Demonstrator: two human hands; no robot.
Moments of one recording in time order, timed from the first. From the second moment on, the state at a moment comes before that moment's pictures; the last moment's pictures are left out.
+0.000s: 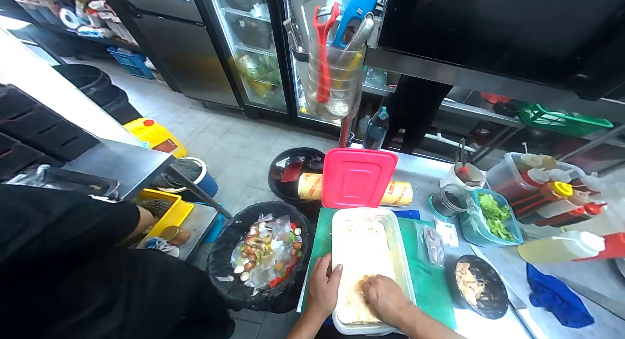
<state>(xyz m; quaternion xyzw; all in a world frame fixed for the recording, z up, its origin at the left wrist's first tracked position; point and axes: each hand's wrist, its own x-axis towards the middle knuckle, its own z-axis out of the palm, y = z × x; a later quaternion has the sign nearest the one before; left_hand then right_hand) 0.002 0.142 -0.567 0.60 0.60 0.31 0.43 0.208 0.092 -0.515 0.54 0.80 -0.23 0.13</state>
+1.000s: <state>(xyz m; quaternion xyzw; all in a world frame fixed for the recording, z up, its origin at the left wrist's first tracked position) 0.002 0.143 -0.567 0.59 0.60 0.32 0.43 0.220 0.115 -0.513 0.59 0.73 -0.32 0.11</state>
